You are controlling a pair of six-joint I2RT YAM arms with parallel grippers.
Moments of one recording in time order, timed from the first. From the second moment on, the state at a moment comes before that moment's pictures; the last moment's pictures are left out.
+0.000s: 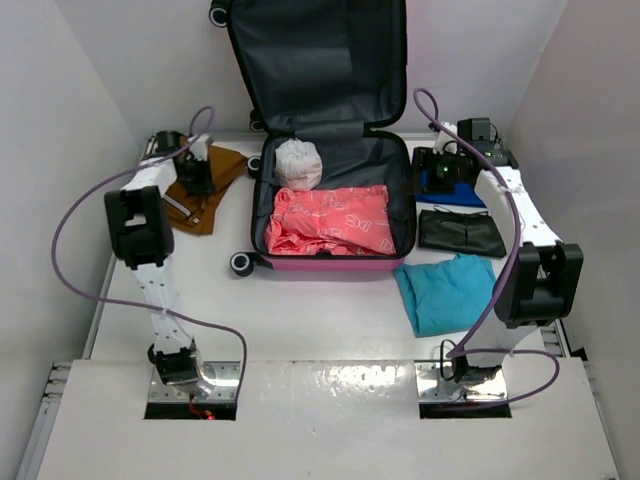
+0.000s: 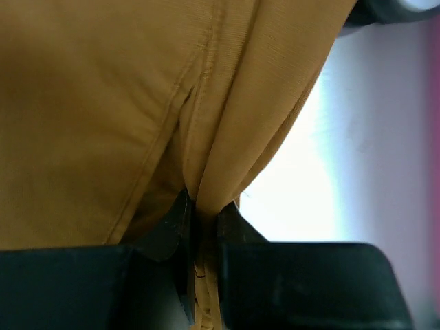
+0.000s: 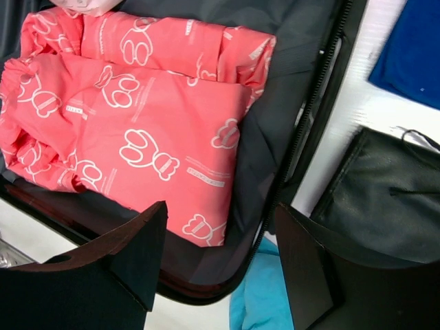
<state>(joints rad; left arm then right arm) 0.16 2.26 1.83 -0.56 0.33 0.28 0.01 1.67 1.44 -0.68 -0.43 0.05</state>
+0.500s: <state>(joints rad) 0.02 1.91 1.61 -0.44 0.58 0.05 0.02 1.59 1.38 -0.68 -0.43 0.04</state>
